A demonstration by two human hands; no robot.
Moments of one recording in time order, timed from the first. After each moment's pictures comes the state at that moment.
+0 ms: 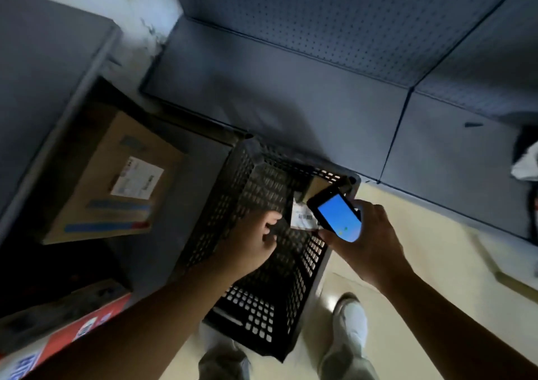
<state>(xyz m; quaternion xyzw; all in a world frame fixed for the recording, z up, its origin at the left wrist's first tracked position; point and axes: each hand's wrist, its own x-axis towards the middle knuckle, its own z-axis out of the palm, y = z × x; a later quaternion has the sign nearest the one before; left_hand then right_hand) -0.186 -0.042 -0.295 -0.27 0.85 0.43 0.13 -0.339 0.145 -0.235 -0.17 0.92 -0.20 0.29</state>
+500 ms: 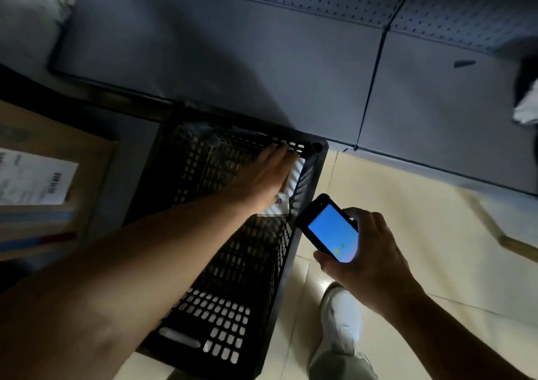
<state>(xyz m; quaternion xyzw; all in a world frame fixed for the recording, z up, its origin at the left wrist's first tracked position) -0.333 -0.007 -0.438 -0.01 0.98 0.11 0.18 -0.341 0.232 -0.322 -0.15 0.91 -0.19 0.33</state>
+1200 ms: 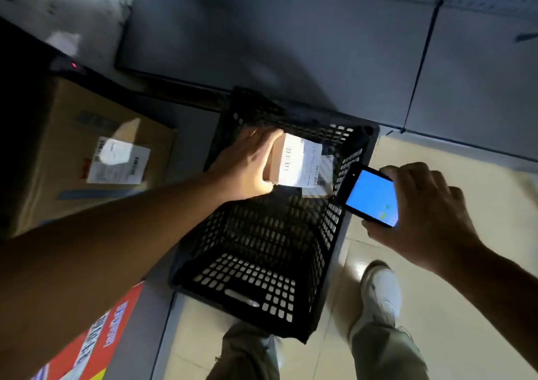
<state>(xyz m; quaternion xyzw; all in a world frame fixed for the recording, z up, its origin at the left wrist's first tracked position) -0.246 -0.108 -0.344 -0.07 0.97 0.19 0.10 -0.348 0.191 -0.276 -0.32 0.92 -0.01 0.22</state>
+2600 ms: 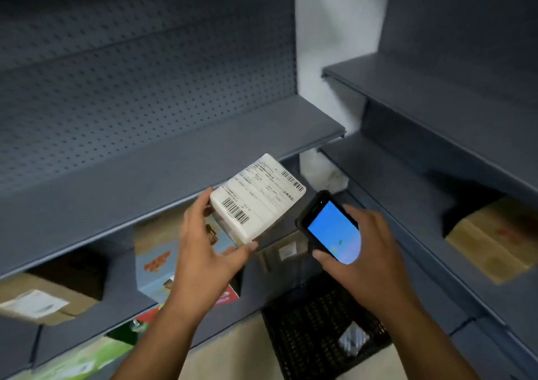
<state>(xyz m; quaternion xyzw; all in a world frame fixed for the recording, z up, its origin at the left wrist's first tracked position) 0.025 0.059 0.383 -0.57 0.67 0.23 -0.43 -0.237 0.103 0.360 -0.60 0.68 -0.38 0.17</state>
